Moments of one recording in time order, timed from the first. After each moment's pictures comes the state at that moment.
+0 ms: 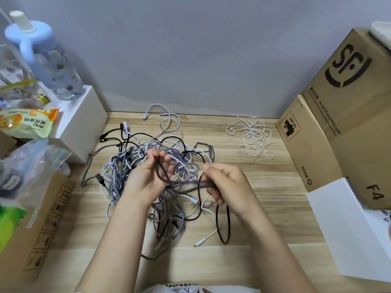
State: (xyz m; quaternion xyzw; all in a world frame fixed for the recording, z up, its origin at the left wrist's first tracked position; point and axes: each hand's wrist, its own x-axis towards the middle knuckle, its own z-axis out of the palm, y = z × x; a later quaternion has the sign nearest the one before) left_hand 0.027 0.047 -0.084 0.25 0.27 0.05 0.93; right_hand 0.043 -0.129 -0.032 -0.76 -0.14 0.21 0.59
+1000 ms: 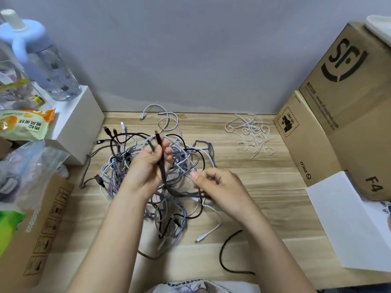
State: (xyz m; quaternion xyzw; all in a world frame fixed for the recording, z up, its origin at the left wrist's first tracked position) left_hand 0.029 0.049 -0.064 0.30 0.22 0.04 0.93; right_hand 0.035 -0.125 -0.050 -0.81 -0.15 0.21 0.53
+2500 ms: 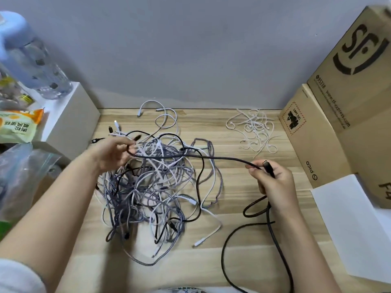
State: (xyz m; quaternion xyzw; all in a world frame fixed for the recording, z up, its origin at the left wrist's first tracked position) left_hand 0.072 0.150 -0.084 0.53 0.39 -0.15 0.73; right_hand 0.081 -0.192 -0.058 -0.73 0.03 0.07 0.67
